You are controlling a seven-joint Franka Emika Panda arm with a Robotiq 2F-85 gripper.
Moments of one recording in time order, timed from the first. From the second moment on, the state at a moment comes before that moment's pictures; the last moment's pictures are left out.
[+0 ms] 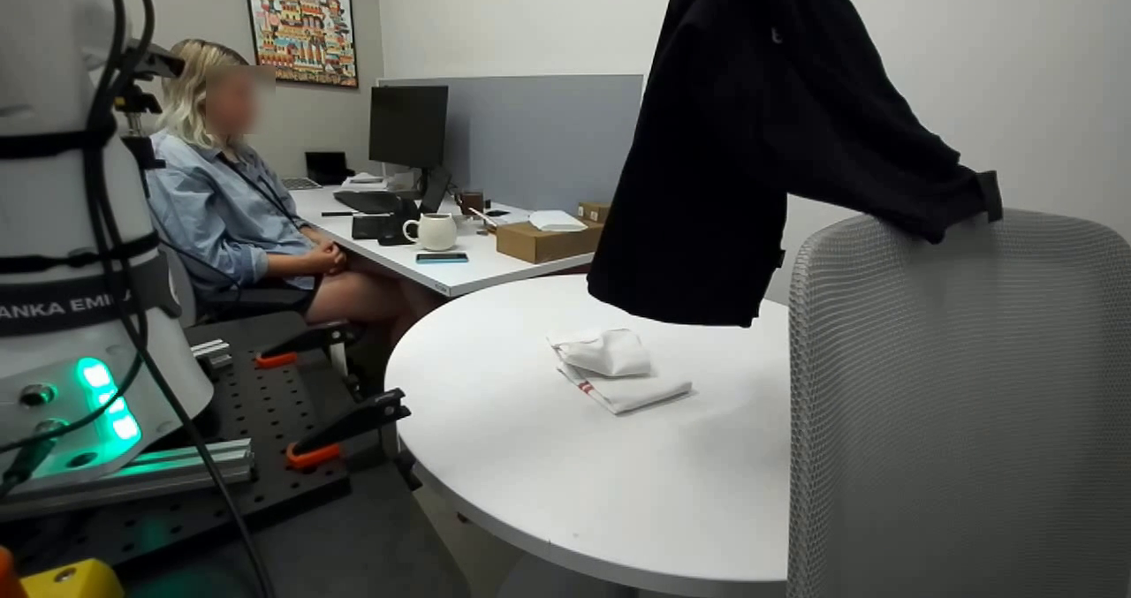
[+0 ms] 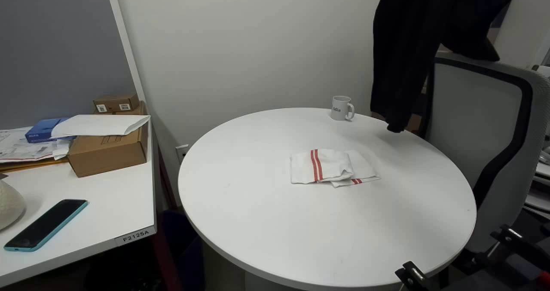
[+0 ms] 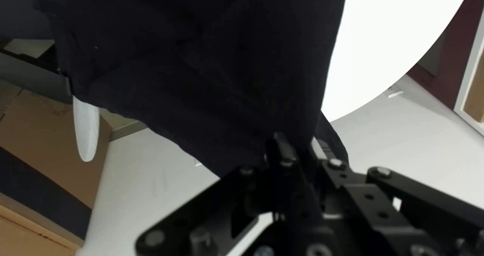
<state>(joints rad) -0.23 -0.11 -0.24 -1.87 0.25 2.08 -0.34</state>
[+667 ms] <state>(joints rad) -0.18 0.01 -0.21 -1.62 0.28 1.97 -0.24</state>
